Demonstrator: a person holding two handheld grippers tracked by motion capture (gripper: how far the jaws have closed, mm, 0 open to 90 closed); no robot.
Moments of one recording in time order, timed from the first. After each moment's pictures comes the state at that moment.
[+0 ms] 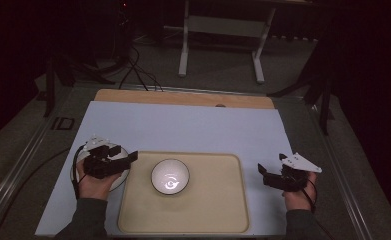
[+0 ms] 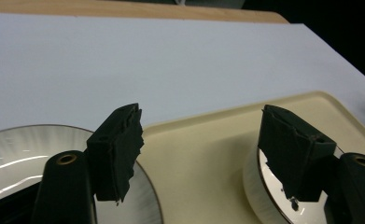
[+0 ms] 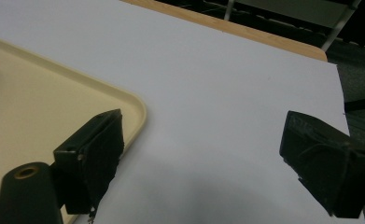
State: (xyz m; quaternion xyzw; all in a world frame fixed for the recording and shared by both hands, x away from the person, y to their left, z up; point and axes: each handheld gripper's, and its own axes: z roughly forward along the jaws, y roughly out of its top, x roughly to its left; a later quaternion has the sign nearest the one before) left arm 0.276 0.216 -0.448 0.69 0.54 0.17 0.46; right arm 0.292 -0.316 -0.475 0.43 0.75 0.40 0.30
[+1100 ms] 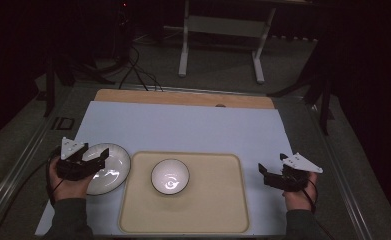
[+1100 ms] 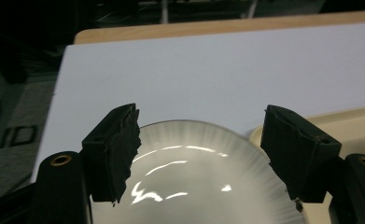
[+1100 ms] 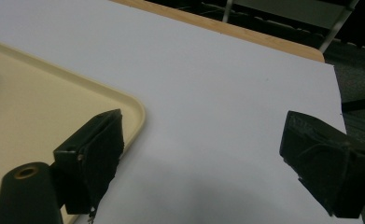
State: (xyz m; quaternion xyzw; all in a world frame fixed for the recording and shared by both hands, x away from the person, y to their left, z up) left arm 0.267 0.268 -0.464 0.66 0.56 0.31 0.39; right arm 0.291 -0.317 -0.474 0.44 0.75 0.40 0.30
